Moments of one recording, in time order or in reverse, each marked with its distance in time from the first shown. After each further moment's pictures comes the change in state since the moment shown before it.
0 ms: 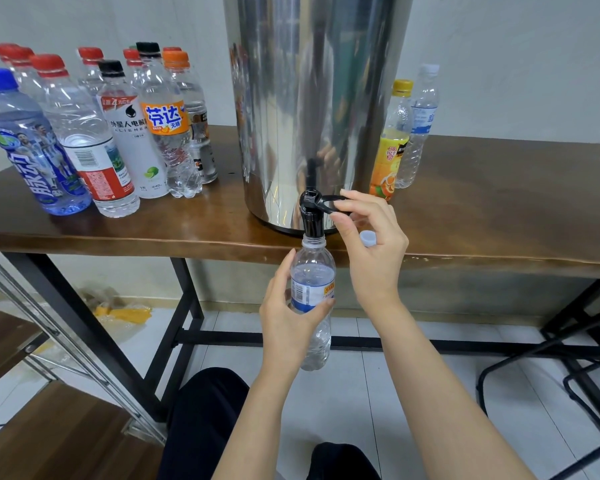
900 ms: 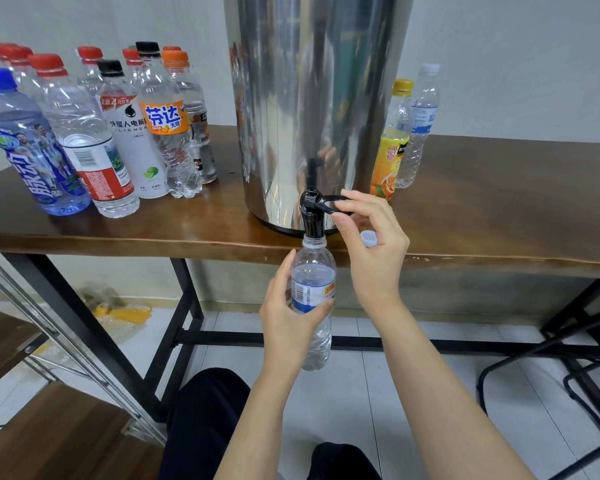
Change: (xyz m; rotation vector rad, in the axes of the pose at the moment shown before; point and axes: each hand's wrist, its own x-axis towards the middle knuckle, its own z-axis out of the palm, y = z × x) left_hand 0.000 0.003 0.001 -0.017 0.012 -0.011; right_hand 0.001 -0.001 0.000 0.035 -0.006 0.005
